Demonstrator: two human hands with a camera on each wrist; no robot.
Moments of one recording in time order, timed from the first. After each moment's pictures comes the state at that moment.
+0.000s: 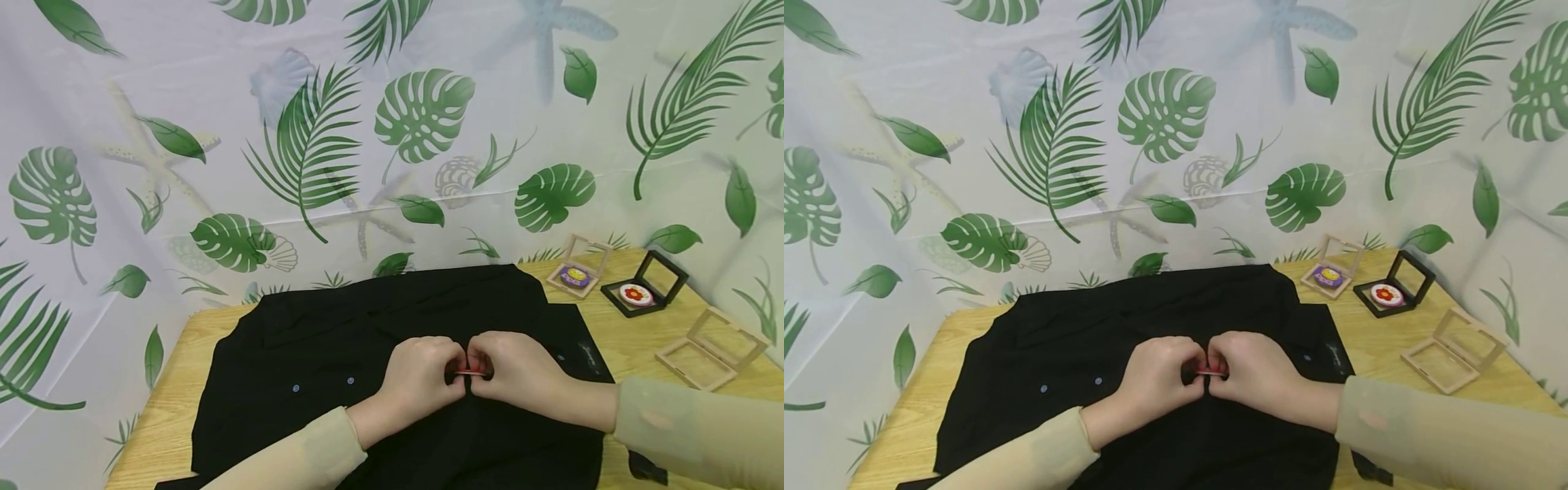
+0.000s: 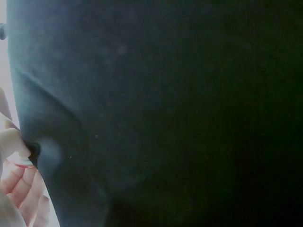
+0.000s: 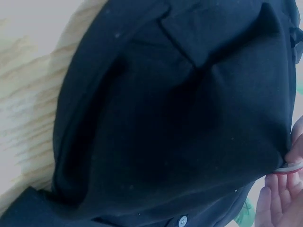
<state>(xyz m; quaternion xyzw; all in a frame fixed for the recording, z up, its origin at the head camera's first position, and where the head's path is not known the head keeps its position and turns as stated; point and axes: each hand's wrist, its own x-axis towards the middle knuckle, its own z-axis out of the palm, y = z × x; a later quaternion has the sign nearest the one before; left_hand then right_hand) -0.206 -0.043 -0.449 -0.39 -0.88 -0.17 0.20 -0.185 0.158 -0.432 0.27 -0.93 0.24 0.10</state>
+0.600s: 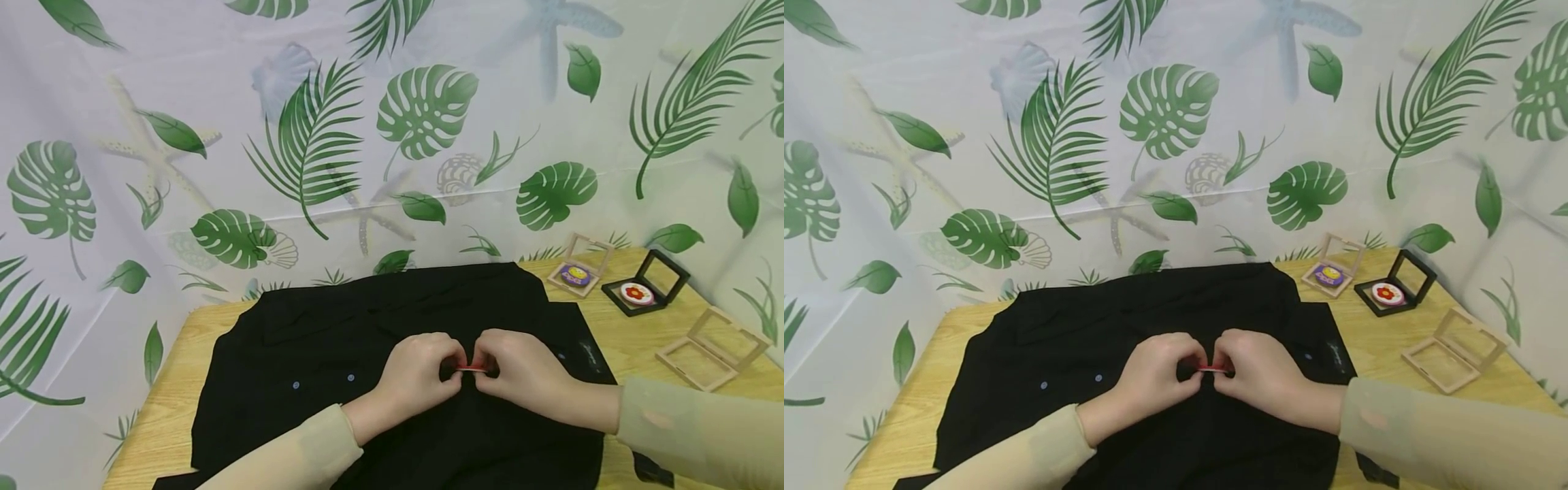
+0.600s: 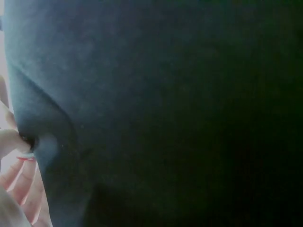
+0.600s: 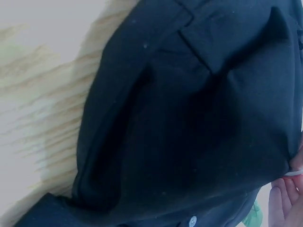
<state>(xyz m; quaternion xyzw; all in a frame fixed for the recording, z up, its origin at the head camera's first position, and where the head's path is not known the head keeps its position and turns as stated) -0.209 -0.049 -0.450 -0.40 -0.88 -0.22 0.14 -0.181 0.161 -0.438 0.27 -0.92 0.23 0.14</state>
